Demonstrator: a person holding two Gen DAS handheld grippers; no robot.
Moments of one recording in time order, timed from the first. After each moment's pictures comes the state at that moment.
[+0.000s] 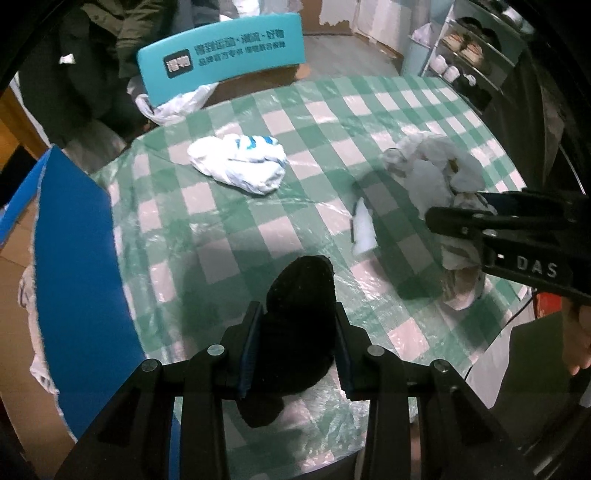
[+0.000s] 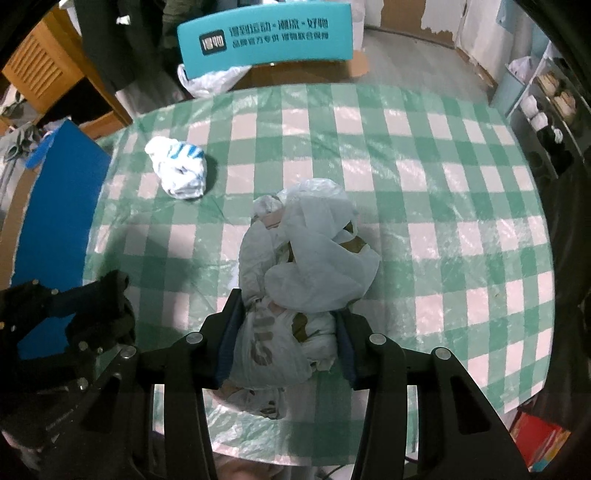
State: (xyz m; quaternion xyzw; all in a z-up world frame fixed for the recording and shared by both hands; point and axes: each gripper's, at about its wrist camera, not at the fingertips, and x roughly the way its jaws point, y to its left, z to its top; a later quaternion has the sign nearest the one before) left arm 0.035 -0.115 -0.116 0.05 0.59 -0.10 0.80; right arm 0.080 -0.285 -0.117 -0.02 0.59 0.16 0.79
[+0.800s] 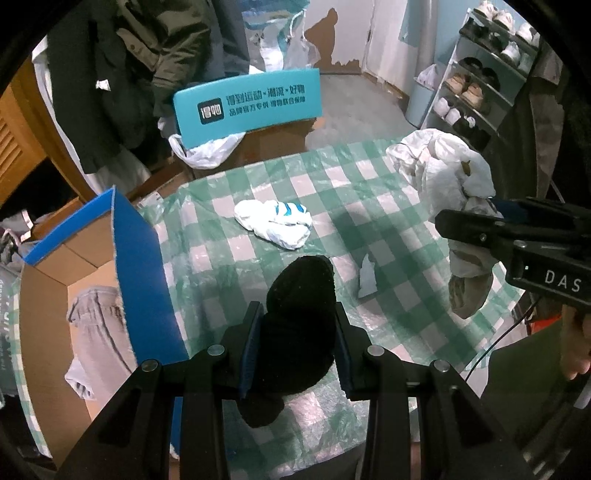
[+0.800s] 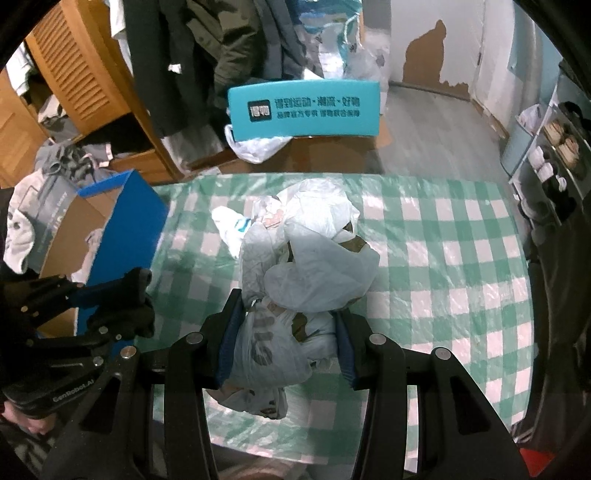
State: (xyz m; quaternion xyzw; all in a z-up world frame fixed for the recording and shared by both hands) left arm 0.034 -0.088 -0.050 0.03 0.53 -0.09 0.84; right arm 0.071 -0.263 -0.040 -0.02 0.50 0.21 0.84
